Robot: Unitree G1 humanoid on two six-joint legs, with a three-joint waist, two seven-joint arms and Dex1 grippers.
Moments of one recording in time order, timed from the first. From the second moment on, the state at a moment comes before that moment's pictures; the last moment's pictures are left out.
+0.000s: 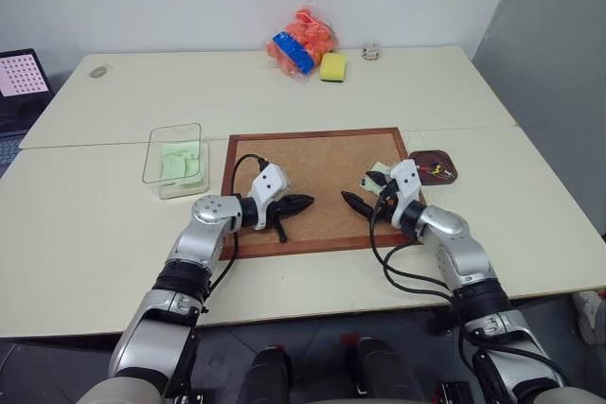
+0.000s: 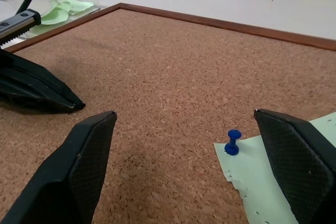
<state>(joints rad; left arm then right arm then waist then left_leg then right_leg) -0.59 0.40 -0.15 0.54 -0.12 0.02 -1.01 -0.51 -0.23 0.10 0.39 0.22 0.12 0.64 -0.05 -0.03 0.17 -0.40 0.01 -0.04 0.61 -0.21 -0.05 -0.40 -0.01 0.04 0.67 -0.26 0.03</state>
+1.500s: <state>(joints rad) -0.58 0.40 -0.15 0.52 -0.12 0.03 -0.99 -0.59 -0.21 0.06 0.57 0.12 -0.01 0.59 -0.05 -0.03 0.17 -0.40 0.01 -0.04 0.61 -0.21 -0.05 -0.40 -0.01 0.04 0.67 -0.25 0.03</state>
